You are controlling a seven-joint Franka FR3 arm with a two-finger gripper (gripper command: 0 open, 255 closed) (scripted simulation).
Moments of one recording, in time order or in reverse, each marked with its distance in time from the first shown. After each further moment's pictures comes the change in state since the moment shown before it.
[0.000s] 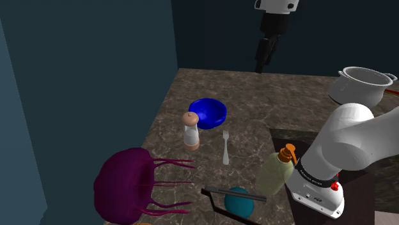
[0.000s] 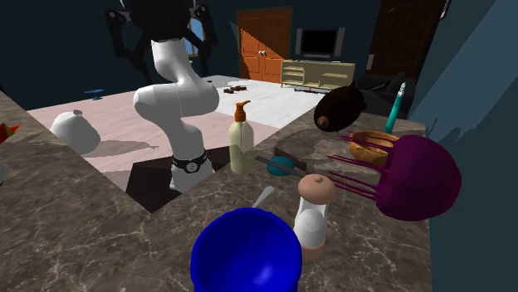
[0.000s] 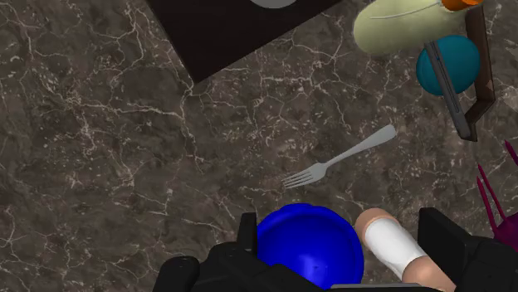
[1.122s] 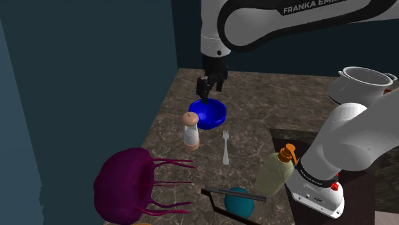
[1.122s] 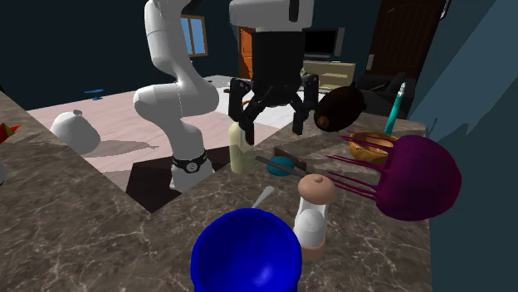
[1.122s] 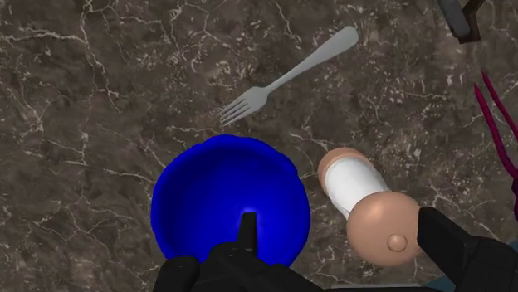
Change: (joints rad) arm 0.036 0.326 0.307 0.007 0.034 0.387 0.345
